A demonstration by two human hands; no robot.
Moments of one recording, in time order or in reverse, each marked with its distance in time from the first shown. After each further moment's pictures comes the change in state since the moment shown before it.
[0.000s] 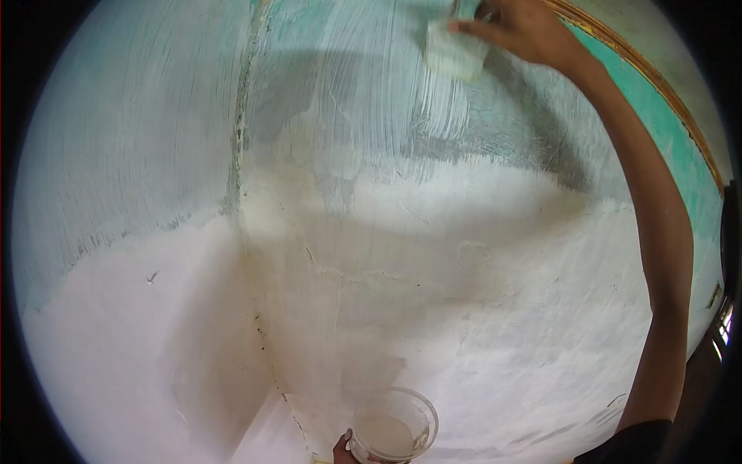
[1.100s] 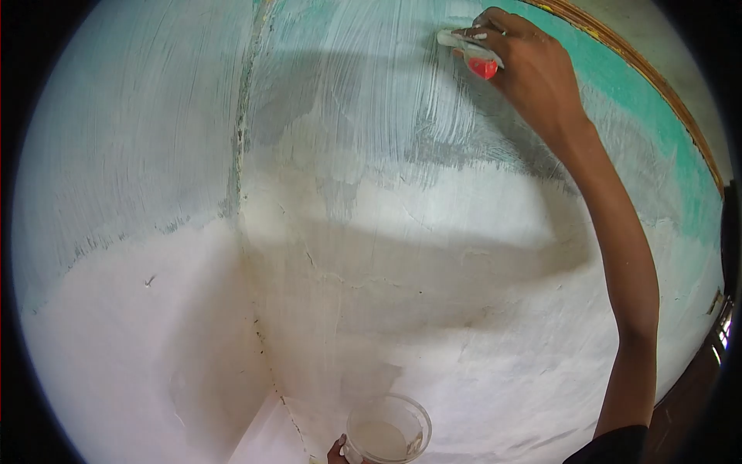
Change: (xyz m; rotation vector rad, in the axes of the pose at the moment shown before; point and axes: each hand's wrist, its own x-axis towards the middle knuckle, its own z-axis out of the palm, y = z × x) left_hand 0.011 0.009 -0.010 -0.029 -0.039 0.007; right_hand -0.042 -0.032 0.033 -0.484 0.306 -0.089
